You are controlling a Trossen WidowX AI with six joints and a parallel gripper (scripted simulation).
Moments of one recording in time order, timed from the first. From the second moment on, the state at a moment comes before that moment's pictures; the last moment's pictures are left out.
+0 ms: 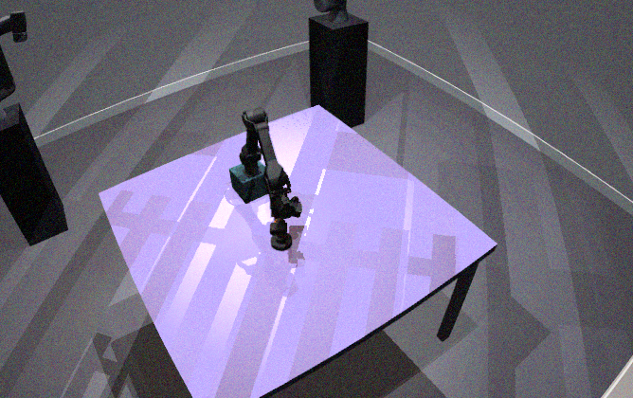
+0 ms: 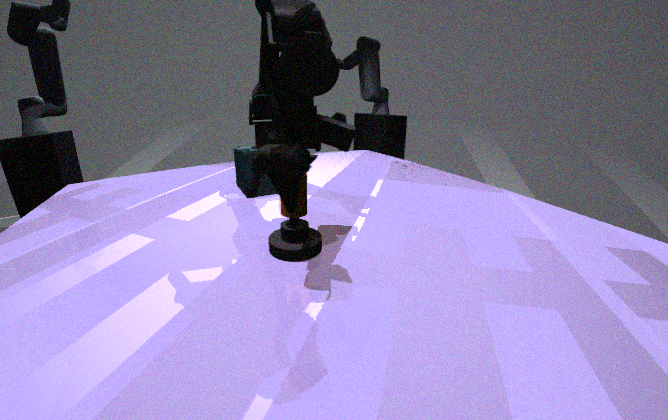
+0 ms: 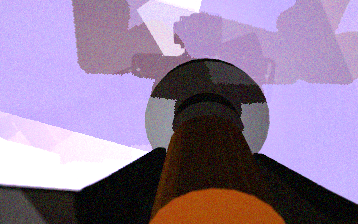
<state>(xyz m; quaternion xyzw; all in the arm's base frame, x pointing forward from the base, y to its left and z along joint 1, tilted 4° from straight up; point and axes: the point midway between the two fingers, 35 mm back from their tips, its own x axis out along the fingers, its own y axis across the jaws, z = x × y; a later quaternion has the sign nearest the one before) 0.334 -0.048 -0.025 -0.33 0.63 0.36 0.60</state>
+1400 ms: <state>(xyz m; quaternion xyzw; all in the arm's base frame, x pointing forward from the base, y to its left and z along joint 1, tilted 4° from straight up) 0.337 -0.048 -0.024 -0.39 0.59 0.43 0.57</state>
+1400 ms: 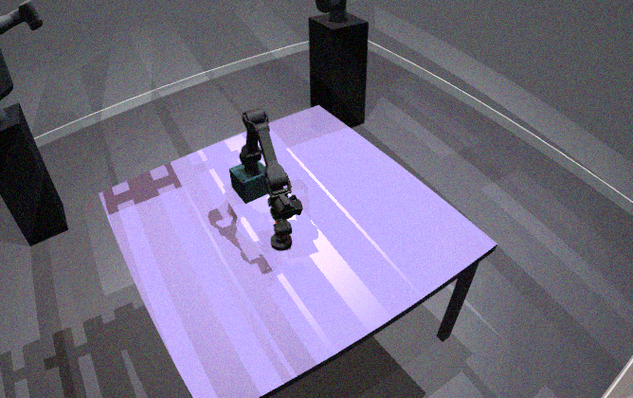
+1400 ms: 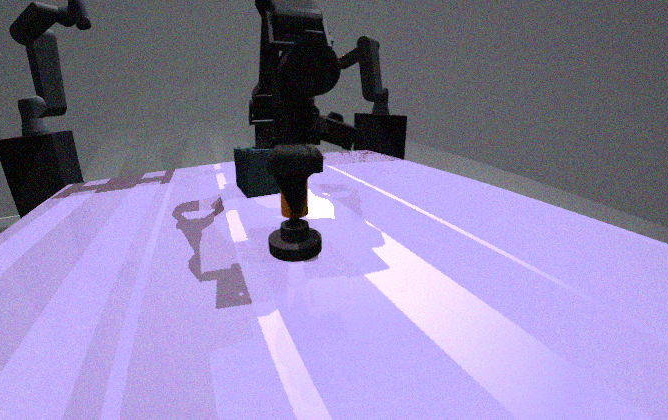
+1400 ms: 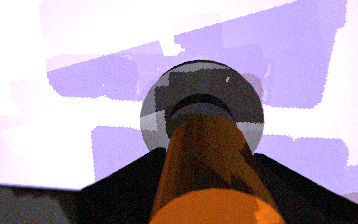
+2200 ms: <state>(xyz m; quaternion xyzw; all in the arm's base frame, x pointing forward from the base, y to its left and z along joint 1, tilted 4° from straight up) 0.334 -0.048 -0.025 -0.39 0.59 0.43 0.57</state>
